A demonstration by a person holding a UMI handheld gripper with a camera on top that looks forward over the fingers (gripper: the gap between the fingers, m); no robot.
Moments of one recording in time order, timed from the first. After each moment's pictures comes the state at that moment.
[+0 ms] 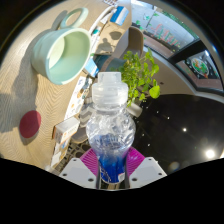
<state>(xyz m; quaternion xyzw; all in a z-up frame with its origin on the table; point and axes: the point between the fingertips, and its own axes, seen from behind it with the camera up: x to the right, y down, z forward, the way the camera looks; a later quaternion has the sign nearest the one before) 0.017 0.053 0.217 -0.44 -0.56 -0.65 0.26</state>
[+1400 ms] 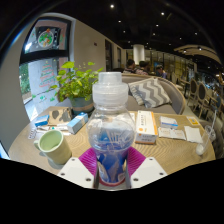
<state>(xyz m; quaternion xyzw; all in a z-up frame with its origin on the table) 0.050 0.022 0.064 -0.86 -0.07 0.06 0.50</state>
